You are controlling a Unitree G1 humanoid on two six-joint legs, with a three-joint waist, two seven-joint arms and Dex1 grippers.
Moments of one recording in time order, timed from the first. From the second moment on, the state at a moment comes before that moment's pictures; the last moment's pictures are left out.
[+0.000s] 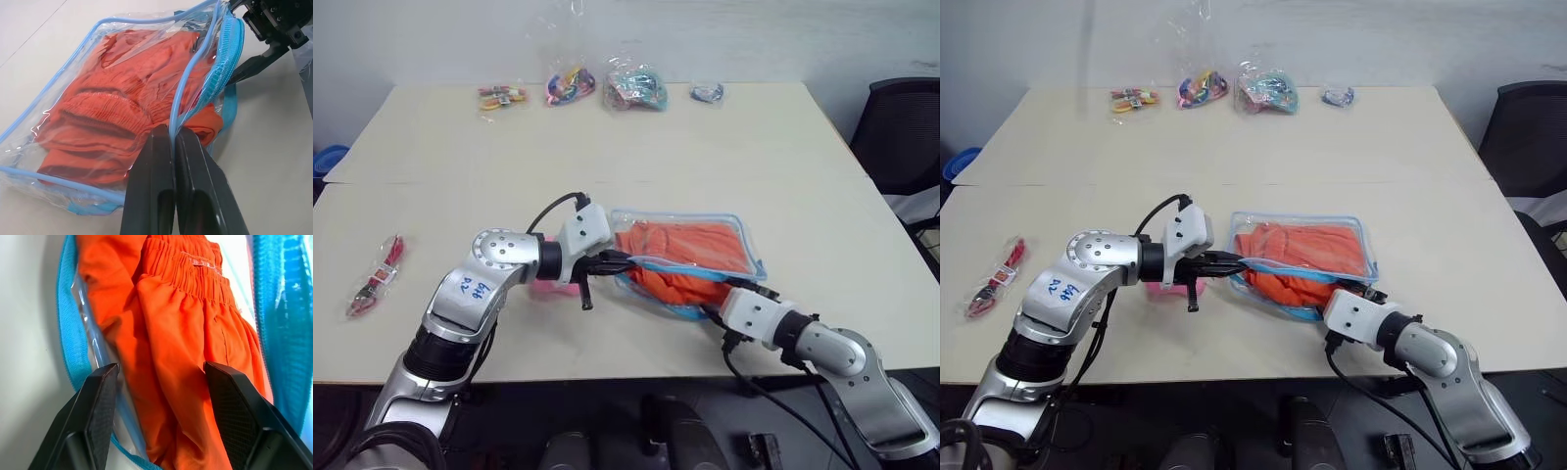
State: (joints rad) left arm -0.59 0.58 -0.20 -0.30 -0.27 0.70 -0.91; right arm 0.03 -0.74 0.11 -0.50 -0.16 0.20 0.61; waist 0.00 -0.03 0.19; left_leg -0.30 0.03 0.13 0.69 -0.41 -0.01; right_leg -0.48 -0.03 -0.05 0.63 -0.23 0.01
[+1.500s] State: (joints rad) left arm -0.69 0.48 -0.34 -0.10 -0.07 0.55 -0.75; right arm -0.01 -0.83 0.11 -0.59 -0.29 0.05 0.83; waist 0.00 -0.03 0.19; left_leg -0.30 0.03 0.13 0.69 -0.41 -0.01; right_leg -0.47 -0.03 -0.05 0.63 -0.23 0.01
